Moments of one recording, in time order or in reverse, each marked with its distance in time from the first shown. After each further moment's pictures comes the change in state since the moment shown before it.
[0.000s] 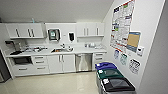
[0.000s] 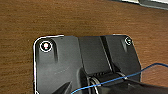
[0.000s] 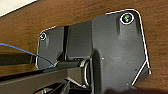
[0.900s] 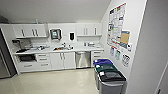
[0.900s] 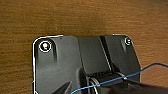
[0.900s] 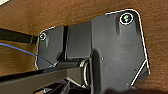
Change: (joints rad) left arm 0.000 0.000 0.000 0.000 0.000 0.000; right arm 0.000 -0.001 0.000 0.000 0.000 0.000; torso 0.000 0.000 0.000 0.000
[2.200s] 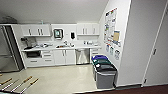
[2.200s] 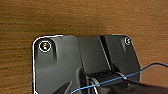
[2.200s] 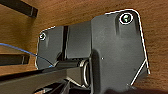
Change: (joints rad) left arm 0.000 0.001 0.000 0.000 0.000 0.000; right arm -0.001 -0.002 0.002 0.000 0.000 0.000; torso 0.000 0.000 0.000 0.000
